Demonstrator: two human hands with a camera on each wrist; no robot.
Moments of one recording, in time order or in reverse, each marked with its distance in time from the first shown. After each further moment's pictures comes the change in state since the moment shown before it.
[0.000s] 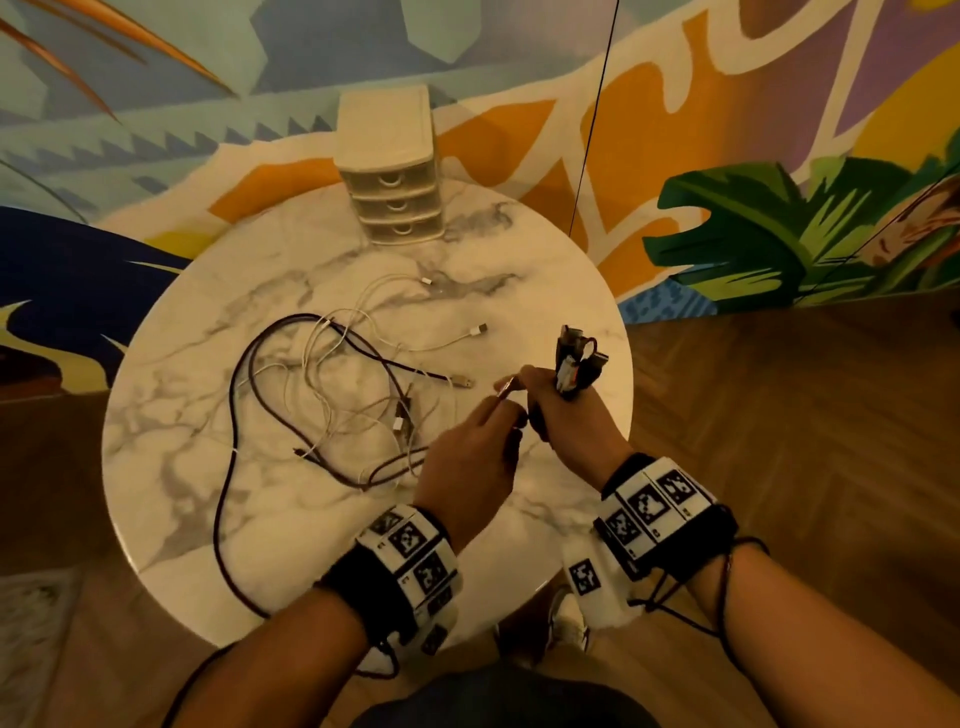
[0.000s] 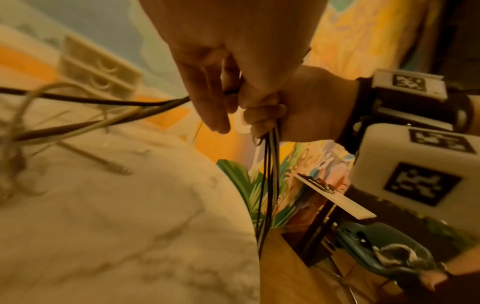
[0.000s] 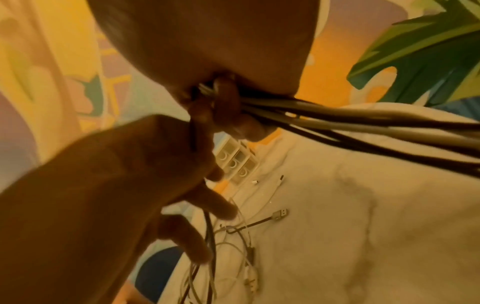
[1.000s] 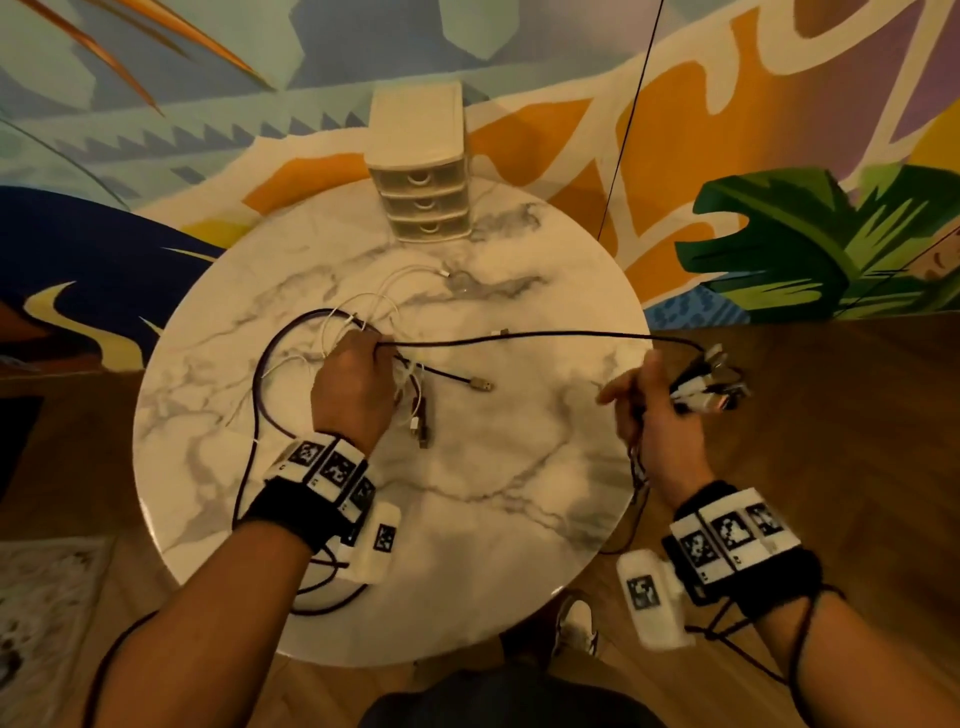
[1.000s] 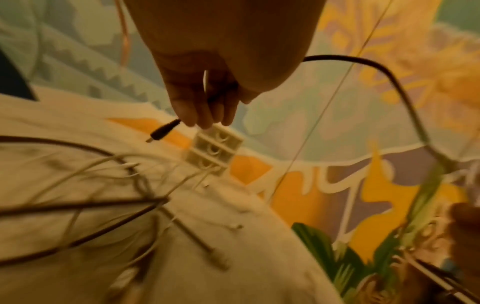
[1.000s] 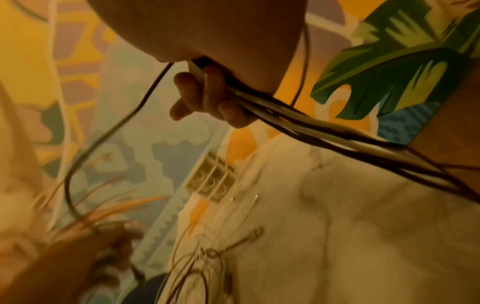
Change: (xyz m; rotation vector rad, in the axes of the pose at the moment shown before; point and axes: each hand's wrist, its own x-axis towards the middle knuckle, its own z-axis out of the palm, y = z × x) left_hand 0.039 -0.098 -0.068 0.088 0.235 -0.492; right_hand 0.004 0.018 -0.043 0.295 0.233 -0.066
